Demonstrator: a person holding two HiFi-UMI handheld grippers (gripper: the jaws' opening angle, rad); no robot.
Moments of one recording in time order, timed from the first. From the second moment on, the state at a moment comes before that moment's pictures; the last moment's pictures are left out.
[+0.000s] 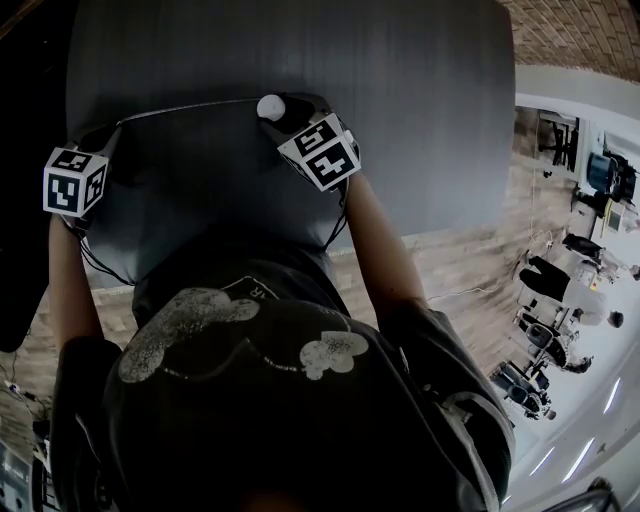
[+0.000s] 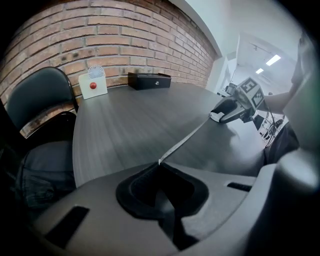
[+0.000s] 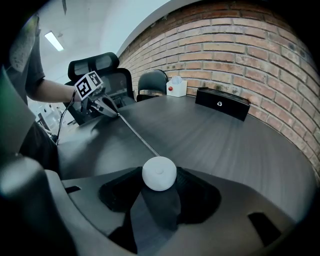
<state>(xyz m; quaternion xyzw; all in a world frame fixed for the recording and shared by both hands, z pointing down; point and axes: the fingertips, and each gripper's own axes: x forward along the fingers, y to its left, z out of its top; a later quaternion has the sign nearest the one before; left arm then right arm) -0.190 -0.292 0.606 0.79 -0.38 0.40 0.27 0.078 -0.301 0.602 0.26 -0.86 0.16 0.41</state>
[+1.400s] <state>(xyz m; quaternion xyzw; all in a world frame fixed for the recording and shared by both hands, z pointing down) -0.235 -0.248 0.439 0.84 -0.49 0.19 0.09 0.060 -0.245 0.455 0.51 -0.82 0.04 0.26</state>
